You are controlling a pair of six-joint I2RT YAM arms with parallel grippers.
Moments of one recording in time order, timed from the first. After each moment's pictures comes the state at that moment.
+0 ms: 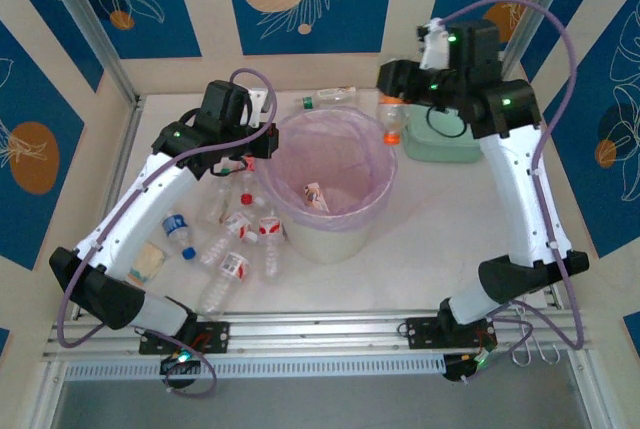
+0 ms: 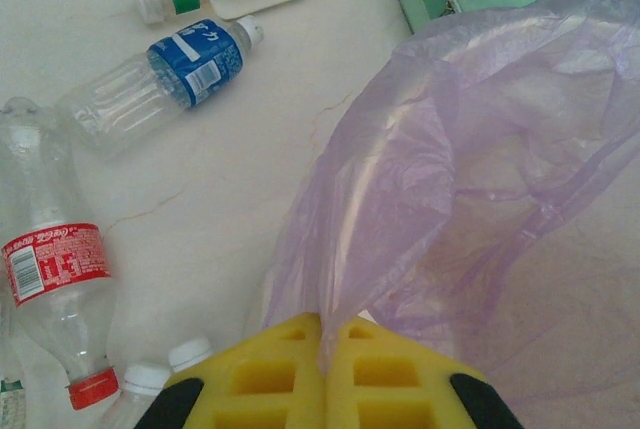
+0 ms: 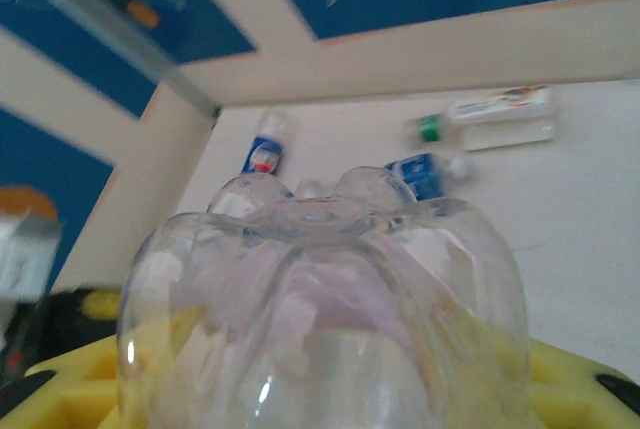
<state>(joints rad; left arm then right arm) -0.53 1.44 1.58 -0.85 0.13 -0.31 0.36 1.54 2.09 -1.09 -0.27 0.38</state>
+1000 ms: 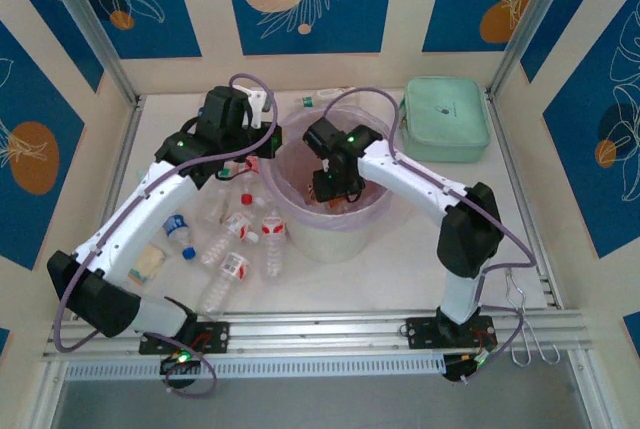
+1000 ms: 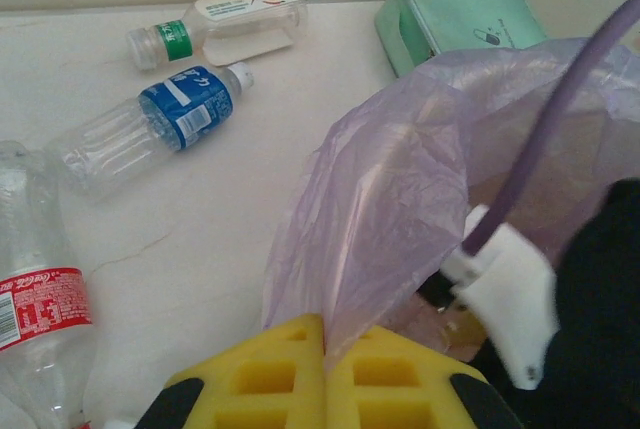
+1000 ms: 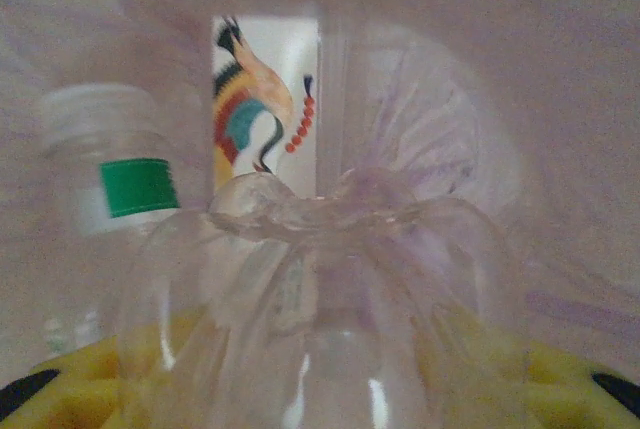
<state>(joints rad) -0.54 1.40 1.48 -0.68 0.11 -0.34 0.75 1.82 1.61 -1.13 0.06 0.45</state>
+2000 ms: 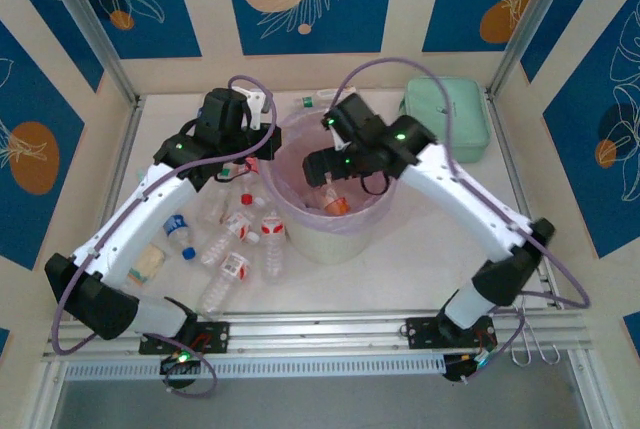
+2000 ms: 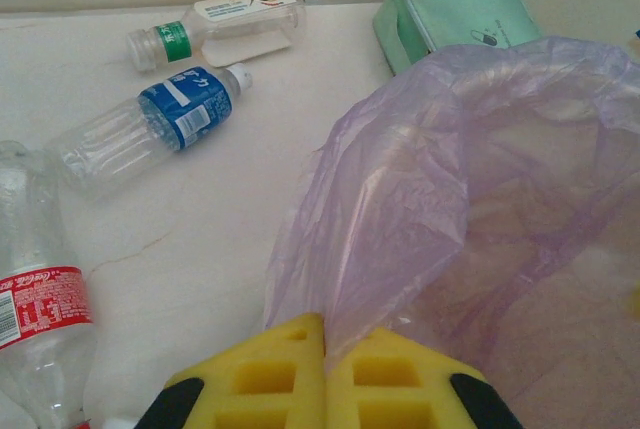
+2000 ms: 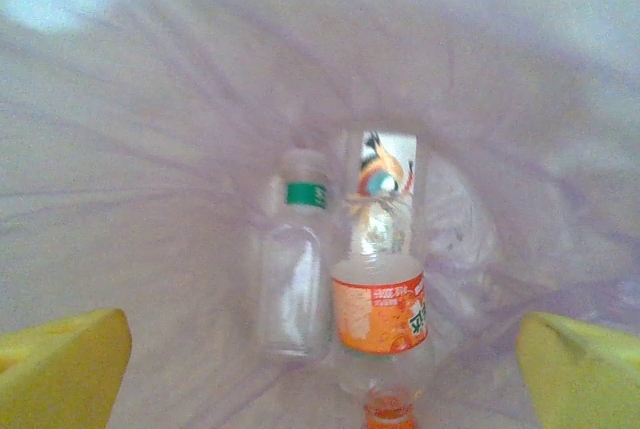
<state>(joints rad) -0.54 1.38 1.46 -0.67 0.11 -0.34 0.80 1.54 1.81 -1.20 0.08 0.38</state>
